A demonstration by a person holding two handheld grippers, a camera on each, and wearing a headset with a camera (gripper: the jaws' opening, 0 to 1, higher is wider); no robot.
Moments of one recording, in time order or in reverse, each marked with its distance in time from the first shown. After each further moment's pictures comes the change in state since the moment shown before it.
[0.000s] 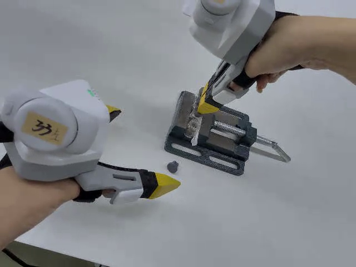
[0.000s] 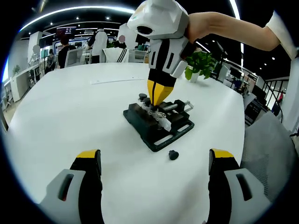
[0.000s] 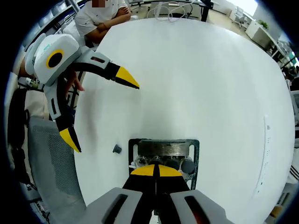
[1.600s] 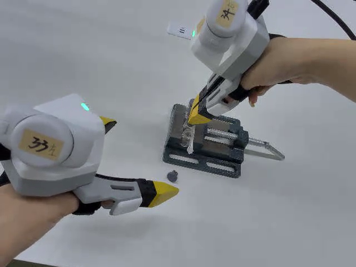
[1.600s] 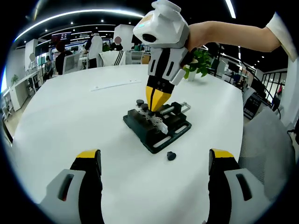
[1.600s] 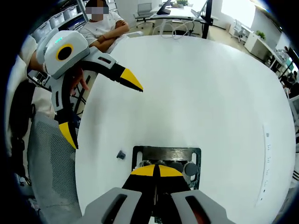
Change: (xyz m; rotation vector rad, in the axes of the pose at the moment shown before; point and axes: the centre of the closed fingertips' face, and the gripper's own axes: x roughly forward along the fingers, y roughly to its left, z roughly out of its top) left arm -0.012 -0.004 0.013 0.060 0.010 0.001; right arm -0.003 0.005 0.007 -0.046 -0.173 0.012
